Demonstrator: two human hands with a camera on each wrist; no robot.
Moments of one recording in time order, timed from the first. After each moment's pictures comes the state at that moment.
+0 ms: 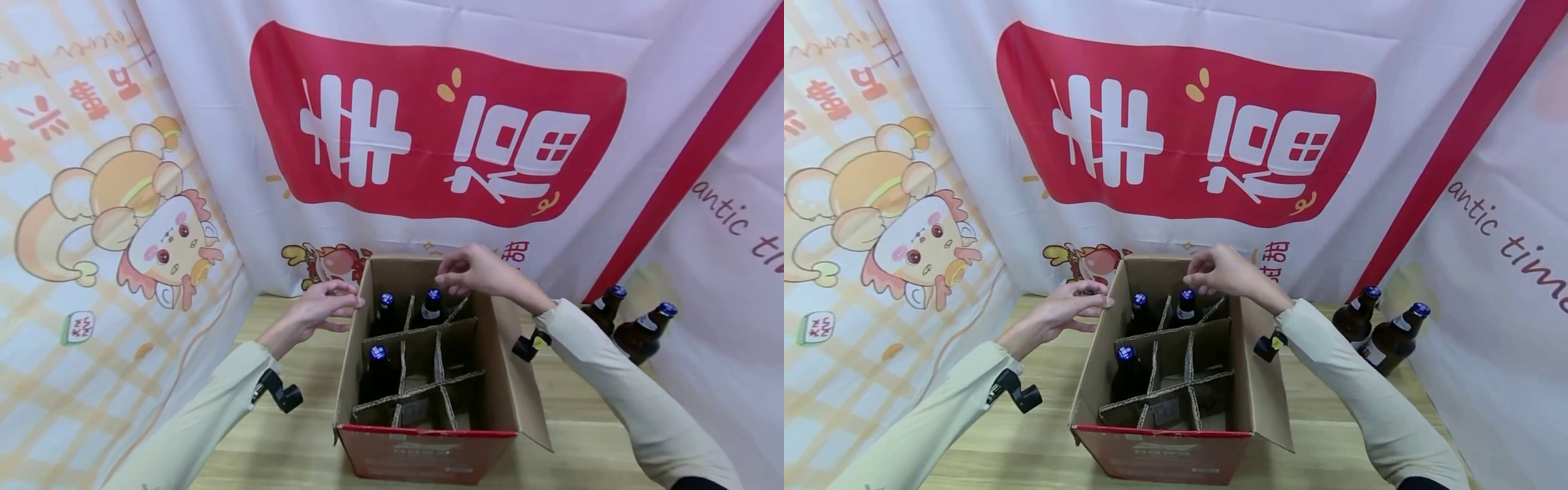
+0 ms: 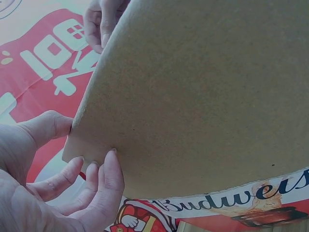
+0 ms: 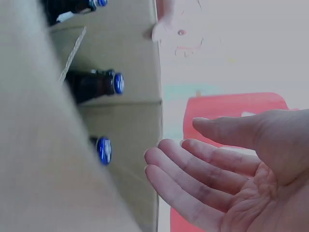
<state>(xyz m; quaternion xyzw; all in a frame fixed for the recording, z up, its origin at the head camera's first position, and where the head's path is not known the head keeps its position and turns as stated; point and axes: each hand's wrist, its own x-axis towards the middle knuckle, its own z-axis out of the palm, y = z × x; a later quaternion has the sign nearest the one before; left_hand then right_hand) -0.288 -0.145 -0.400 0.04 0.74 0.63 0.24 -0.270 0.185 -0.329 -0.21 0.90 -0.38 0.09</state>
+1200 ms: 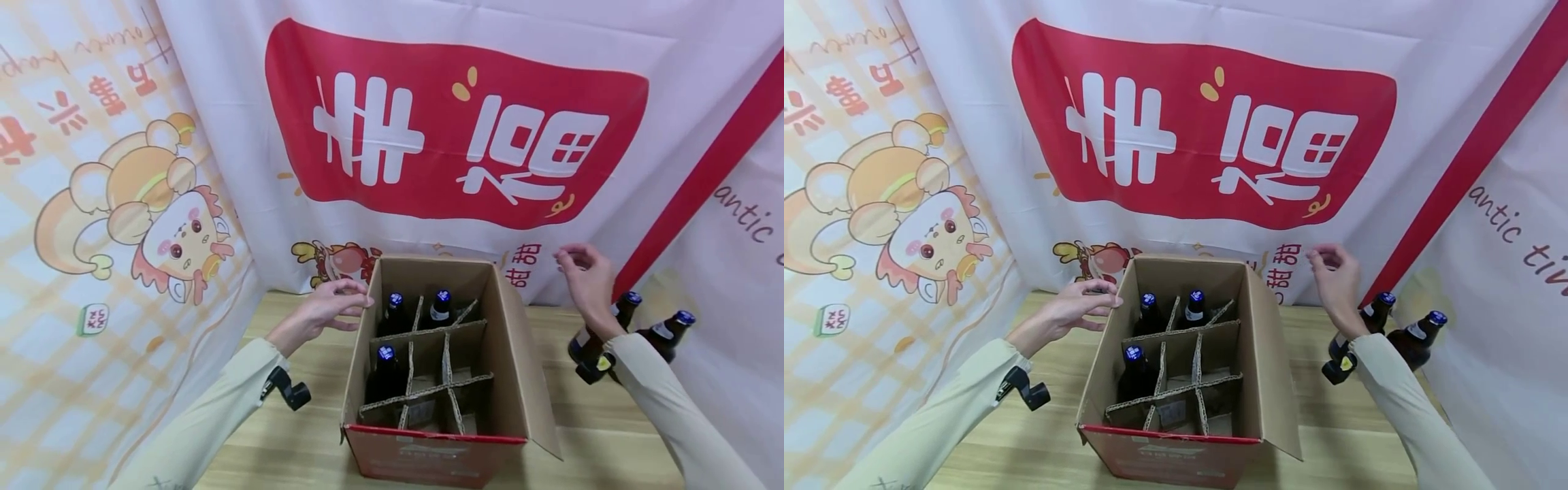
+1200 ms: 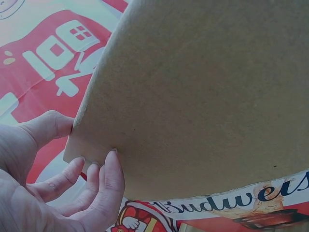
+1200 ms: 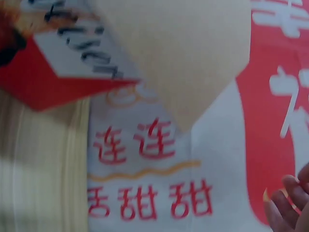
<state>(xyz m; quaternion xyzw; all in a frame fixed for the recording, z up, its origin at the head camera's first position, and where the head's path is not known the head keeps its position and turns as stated) -0.287 -0.148 -0.400 0.04 0.73 0.64 0.24 -0.266 0.318 -0.407 0.07 0.82 -0.48 -0.30</state>
